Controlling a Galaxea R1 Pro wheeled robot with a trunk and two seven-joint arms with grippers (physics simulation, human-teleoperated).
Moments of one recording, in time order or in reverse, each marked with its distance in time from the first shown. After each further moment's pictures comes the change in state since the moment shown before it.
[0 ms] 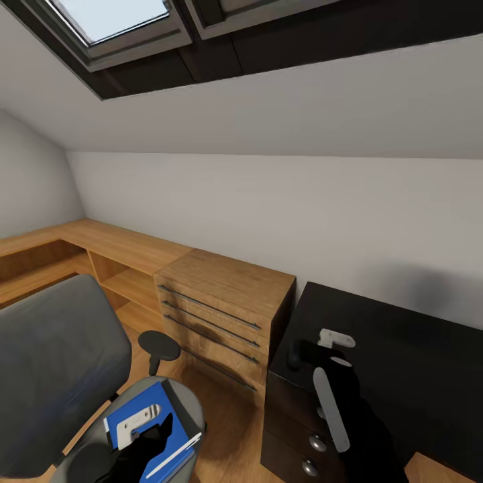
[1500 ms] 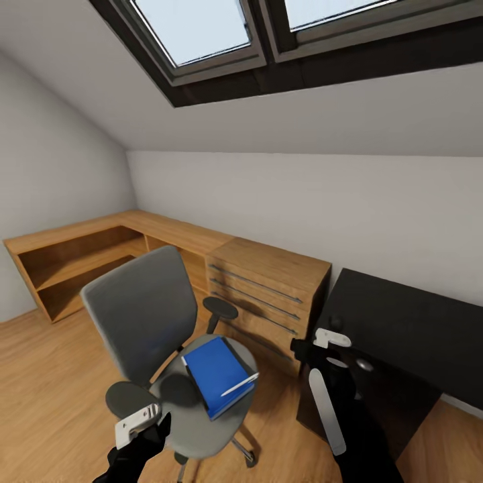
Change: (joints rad) left arm 0.000 0.009 0.000 -0.005 0.000 0.000 0.000; right arm 0.009 0.016 0.019 -0.012 0.001 -0.011 0.000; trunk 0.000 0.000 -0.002
